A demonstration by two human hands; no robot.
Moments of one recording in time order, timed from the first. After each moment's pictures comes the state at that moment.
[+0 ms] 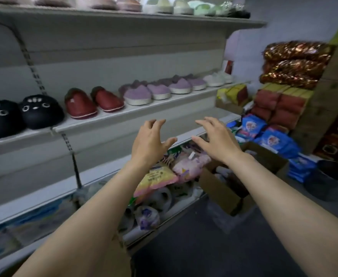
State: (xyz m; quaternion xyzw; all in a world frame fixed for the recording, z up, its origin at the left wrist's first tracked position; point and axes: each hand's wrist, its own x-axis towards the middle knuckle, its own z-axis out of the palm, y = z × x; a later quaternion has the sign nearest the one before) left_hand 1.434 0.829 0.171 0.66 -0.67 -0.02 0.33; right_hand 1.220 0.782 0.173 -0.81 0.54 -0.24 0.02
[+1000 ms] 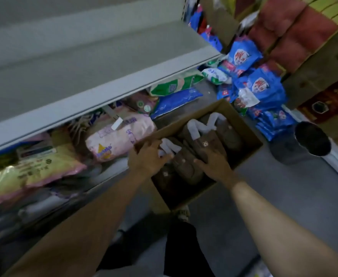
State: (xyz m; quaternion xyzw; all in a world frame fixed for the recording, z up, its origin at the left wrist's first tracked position) left_hand 1.155 0.441 -0.141 0.69 -0.60 -0.36 0.15; right_hand 0.913 0.421 -0.133 -0.69 0.66 0.00 0.31
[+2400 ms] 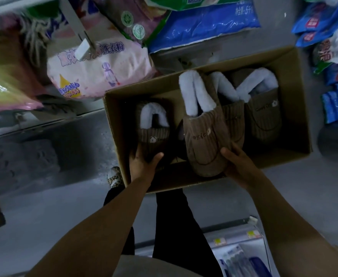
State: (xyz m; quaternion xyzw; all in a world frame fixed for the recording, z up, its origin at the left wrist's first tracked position) left_hand 1.012 0.466 -0.298 0.87 -0.12 -0.45 0.17; right_hand 0.776 0.313 -0.270 -0.18 0.53 -0.10 0.83
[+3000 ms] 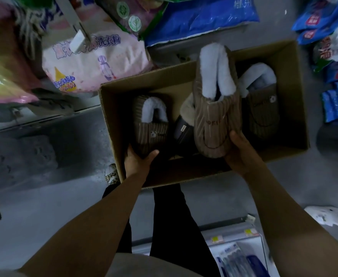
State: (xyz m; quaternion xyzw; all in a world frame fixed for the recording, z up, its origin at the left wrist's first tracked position) left_hand 1.009 0.469 -0.301 0.87 -0.05 -0.45 0.19; right_hand 0.771 0.295 -0.285 -0.16 0.49 -0.19 0.84
